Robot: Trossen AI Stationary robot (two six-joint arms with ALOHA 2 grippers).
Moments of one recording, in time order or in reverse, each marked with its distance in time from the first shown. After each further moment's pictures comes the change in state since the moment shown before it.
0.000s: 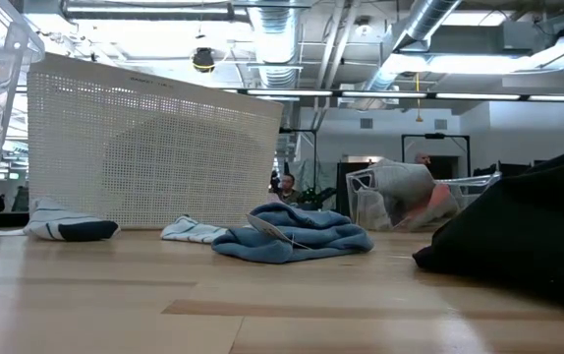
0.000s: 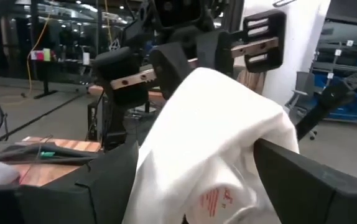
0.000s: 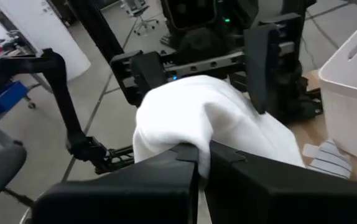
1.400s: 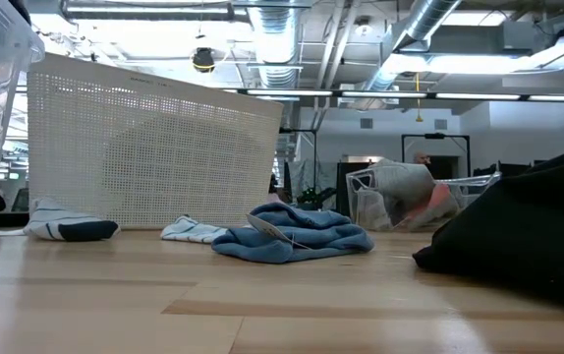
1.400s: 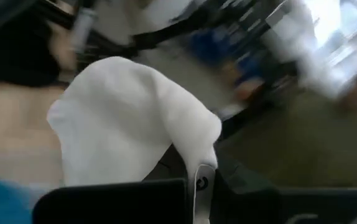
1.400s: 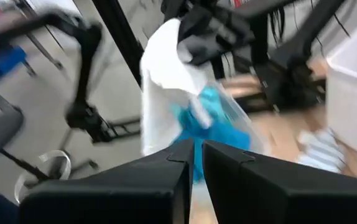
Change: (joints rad) left arm -0.382 -0.343 0.001 -0.645 0.223 -0.882; right arm -0.020 -0.008 0.000 -0.072 -0.086 -0.063
